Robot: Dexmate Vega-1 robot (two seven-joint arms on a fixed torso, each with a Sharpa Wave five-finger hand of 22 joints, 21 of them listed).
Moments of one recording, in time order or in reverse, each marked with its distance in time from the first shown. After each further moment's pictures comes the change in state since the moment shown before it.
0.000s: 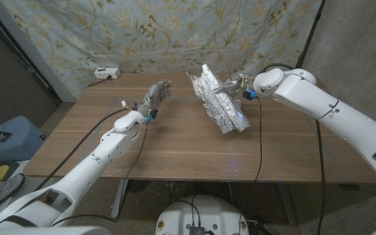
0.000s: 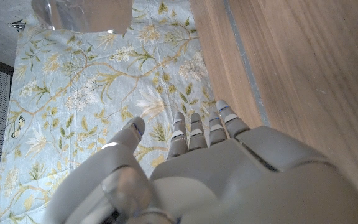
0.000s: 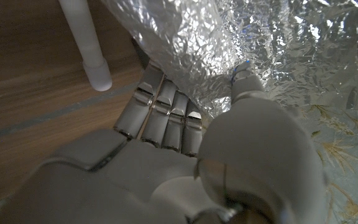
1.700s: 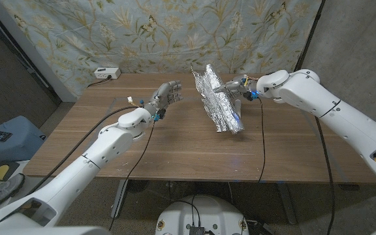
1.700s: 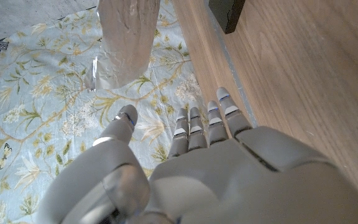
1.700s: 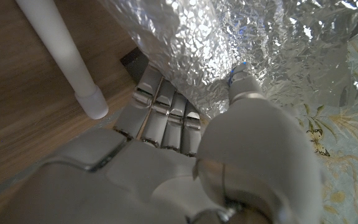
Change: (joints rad) left arm 0.086 0.107 -0.002 -0.406 -0.049 0.325 0.229; left_hand 0.110 -0.080 -0.026 -0.176 0.027 0.028 0.086 0.005 0.001 0.071 0.033 0.028 0.026 0.157 0.037 0.021 -0.004 0.167 0.073 0.008 0.000; right arm -0.018 0.026 0.059 0.115 0.191 0.056 -0.046; right_hand 0.012 0.012 0.005 -0.004 0.001 -0.022 0.022 -0.003 0.018 -0.019 0.009 0.002 0.040 -0.014 0.019 0.009 0.051 -0.011 0.019 -0.006 -0.003
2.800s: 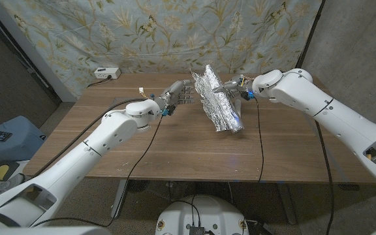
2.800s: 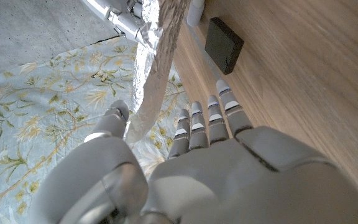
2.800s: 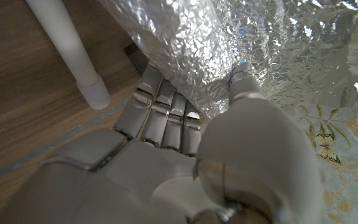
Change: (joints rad) left arm -0.128 0.010 0.079 -0.077 -0.048 0.232 0.011; left_hand 0.062 -0.051 -0.061 -0.002 -0.007 -0.016 0.016 -0.005 0.009 0.052 0.041 0.034 0.050 0.072 0.014 0.000 0.008 0.082 0.021 0.008 0.010; right arm 0.029 0.023 -0.041 0.003 -0.054 -0.042 -0.041; right_hand 0.000 0.000 0.000 0.000 0.001 -0.001 0.002 0.000 0.009 0.000 -0.003 0.011 0.017 0.005 0.002 0.000 0.008 0.000 0.000 0.000 0.000
